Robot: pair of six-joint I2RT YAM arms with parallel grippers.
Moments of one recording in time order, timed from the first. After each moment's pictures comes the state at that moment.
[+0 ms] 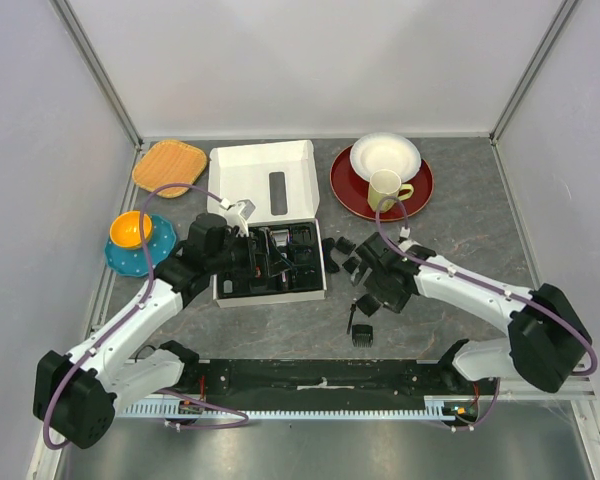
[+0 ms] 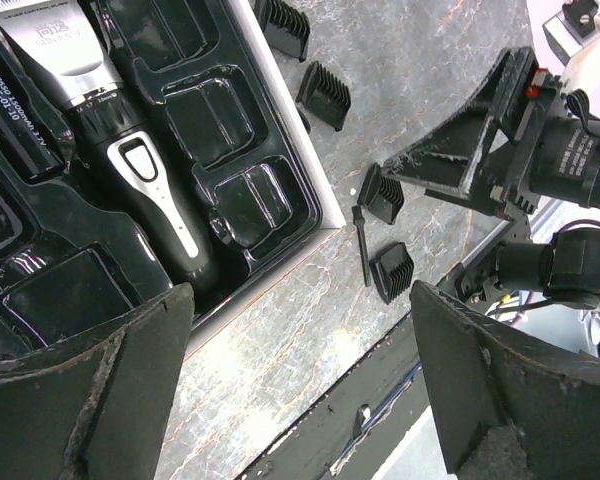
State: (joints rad) left arm -0.48 1.00 0.69 -0.28 0.40 -0.51; right arm 0.73 1.31 0.78 -0.72 0.24 1.31
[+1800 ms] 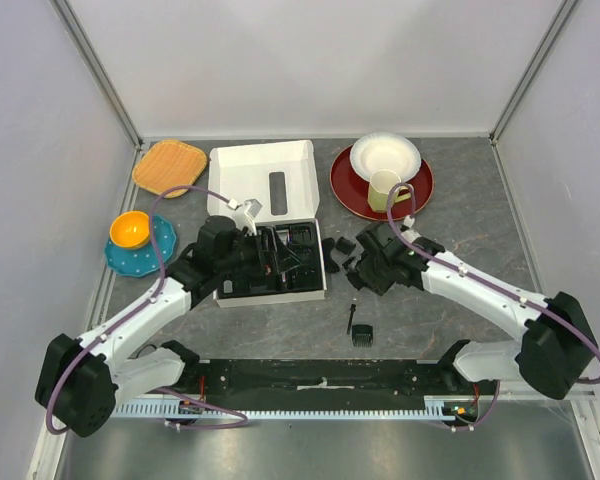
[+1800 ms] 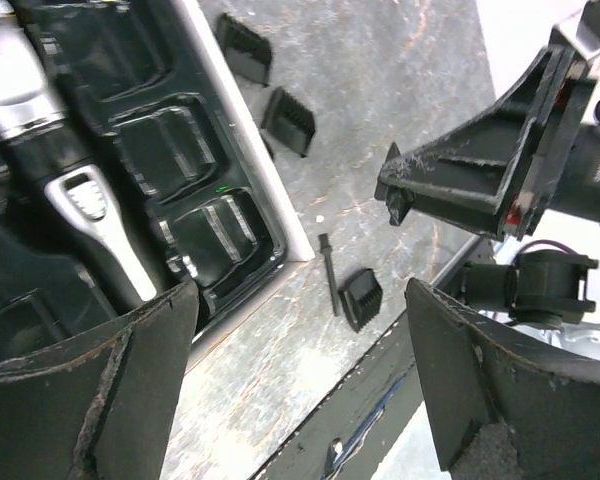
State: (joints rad) left arm -0.51 1.05 0.65 -0.11 0.38 -0.62; right arm 0.73 1.31 0.88 -0.73 0.23 1.45
